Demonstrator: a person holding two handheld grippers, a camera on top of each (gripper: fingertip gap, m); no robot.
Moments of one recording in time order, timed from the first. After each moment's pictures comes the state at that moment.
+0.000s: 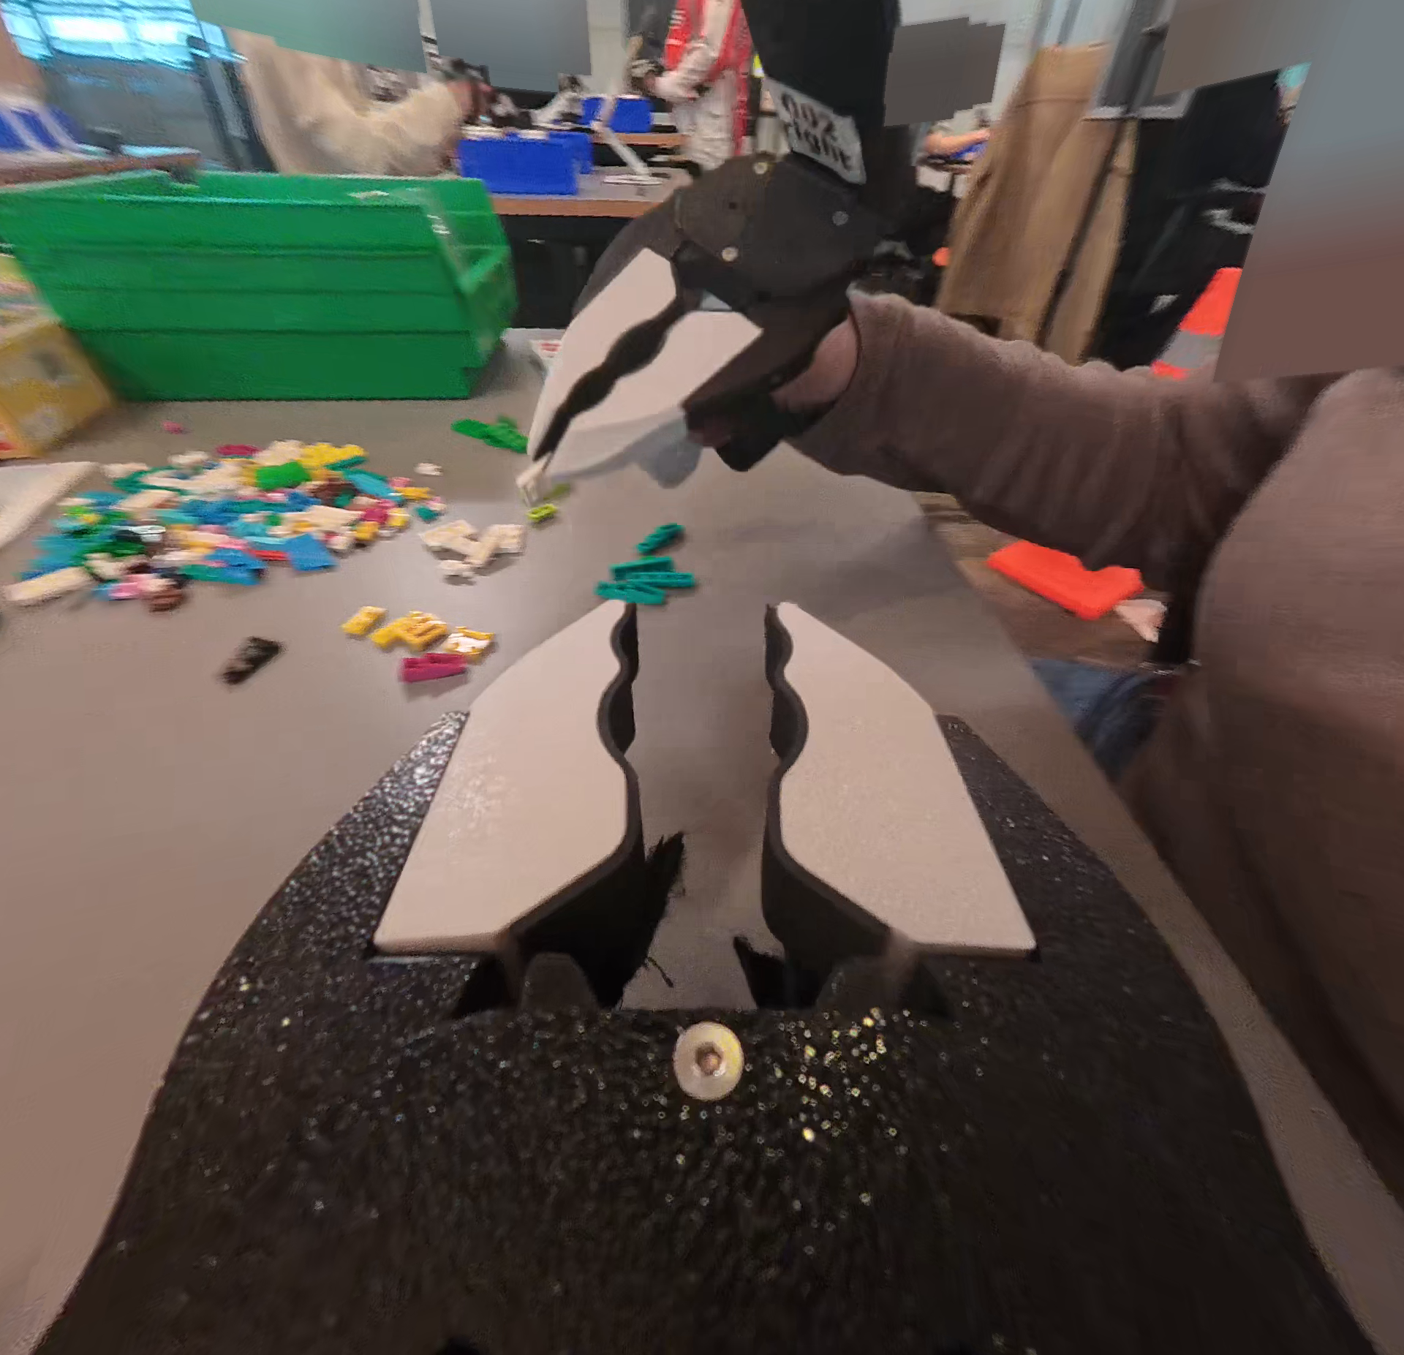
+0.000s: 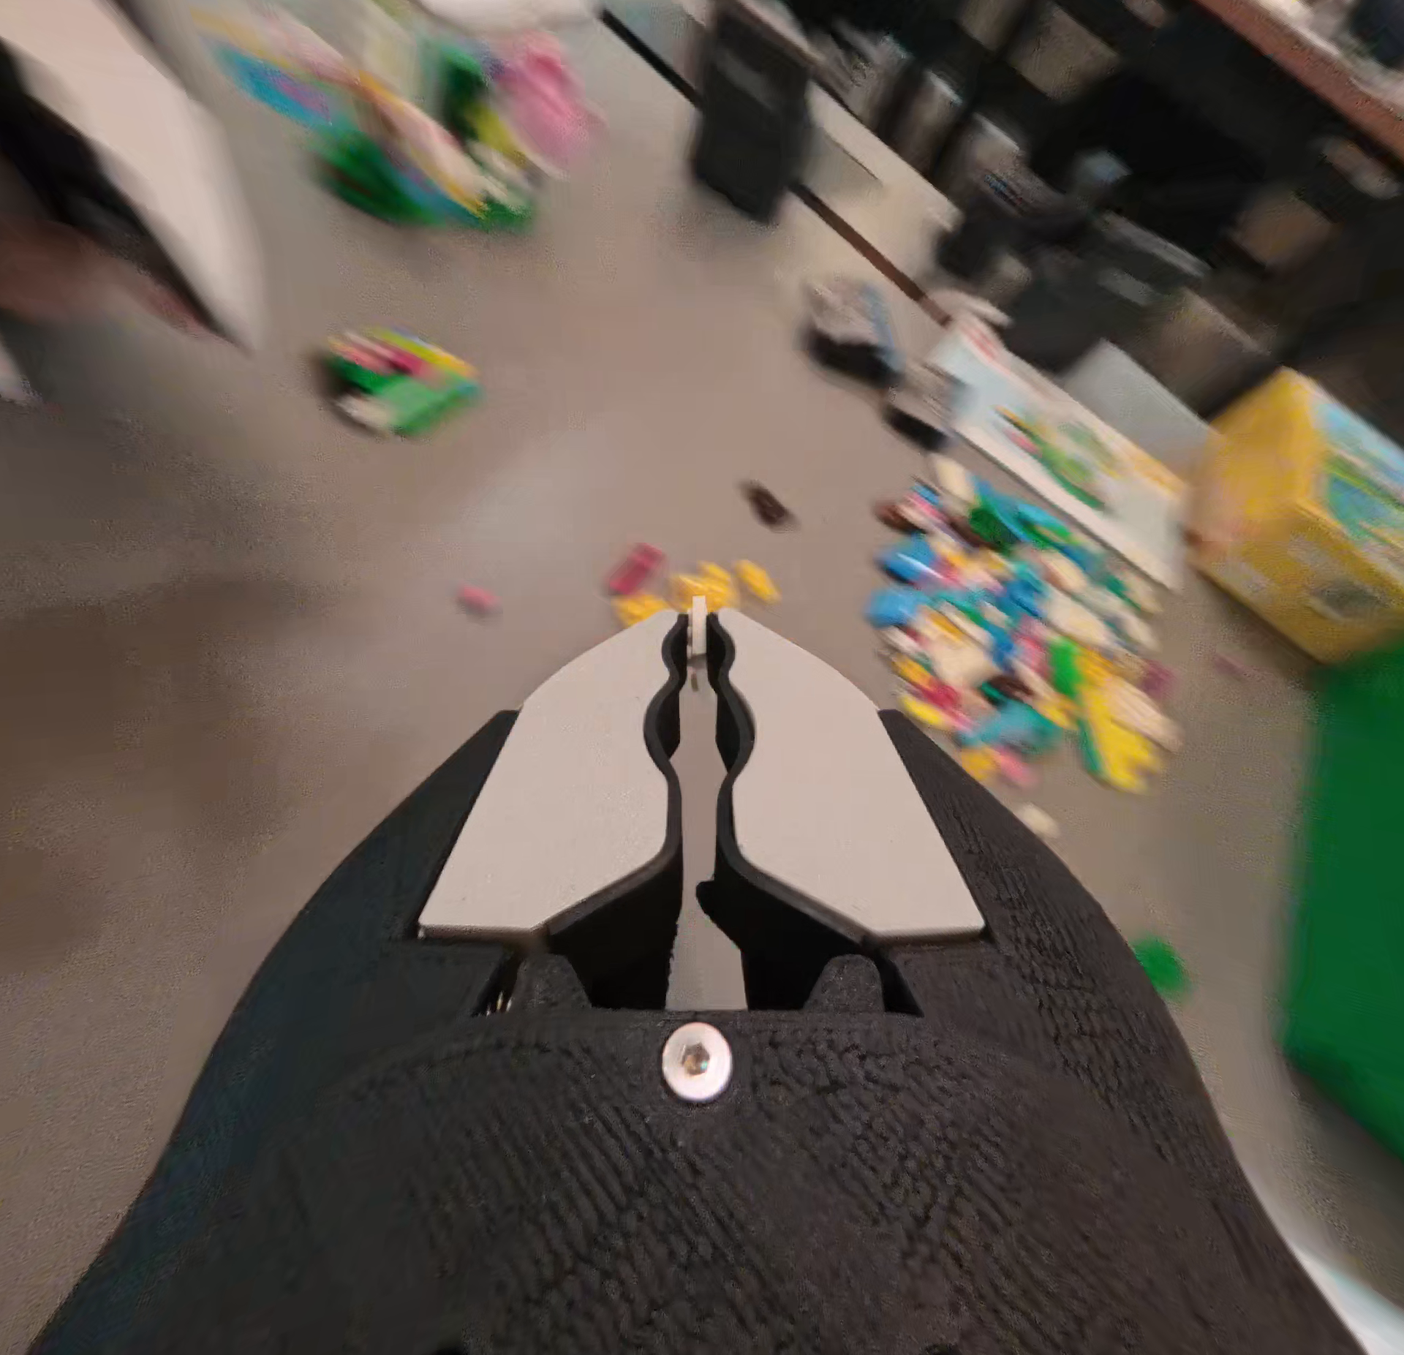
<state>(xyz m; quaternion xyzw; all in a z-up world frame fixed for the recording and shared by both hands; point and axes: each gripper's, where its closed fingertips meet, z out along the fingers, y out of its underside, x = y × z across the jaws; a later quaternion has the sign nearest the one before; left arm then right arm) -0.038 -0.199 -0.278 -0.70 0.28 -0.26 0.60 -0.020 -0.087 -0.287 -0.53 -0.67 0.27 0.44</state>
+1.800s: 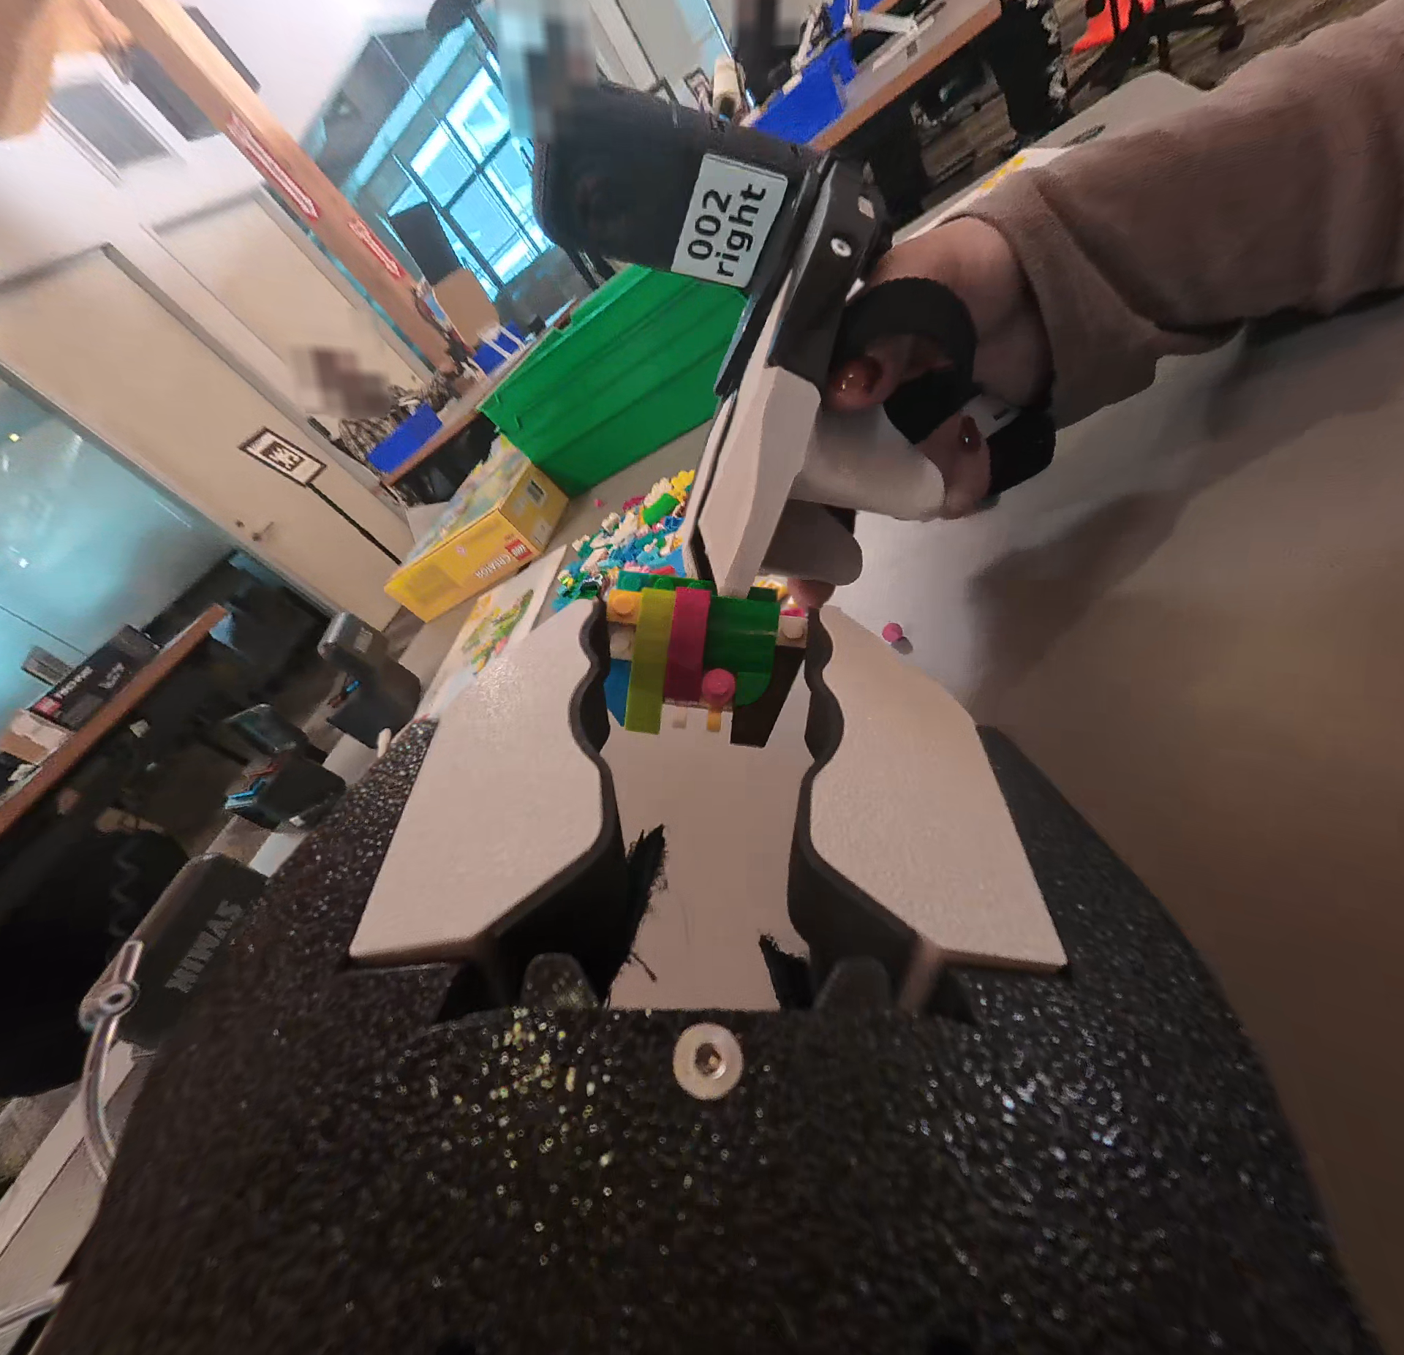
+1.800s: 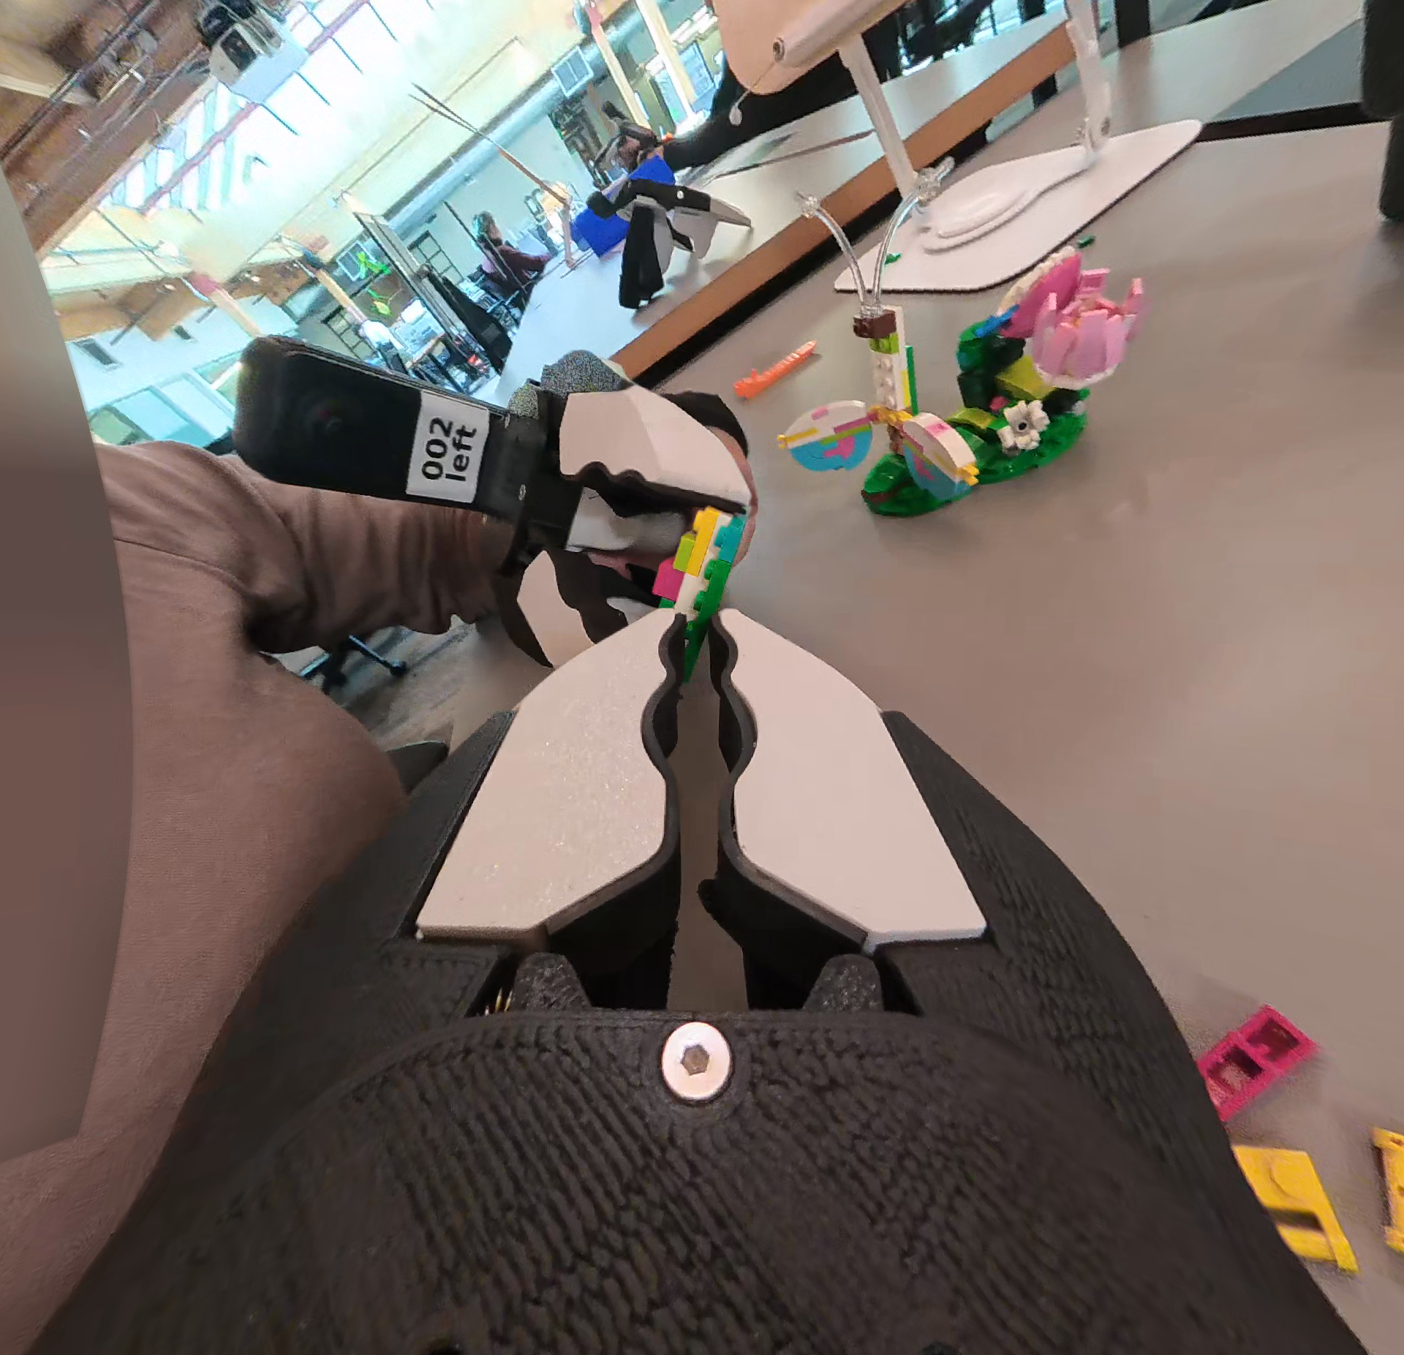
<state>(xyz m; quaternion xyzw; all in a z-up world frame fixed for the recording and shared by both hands) -0.102 -0.178 -0.268 -0.66 0.35 0.08 0.66 -0.105 -0.186 -0.269 -0.49 -0.58 0.65 0.10</state>
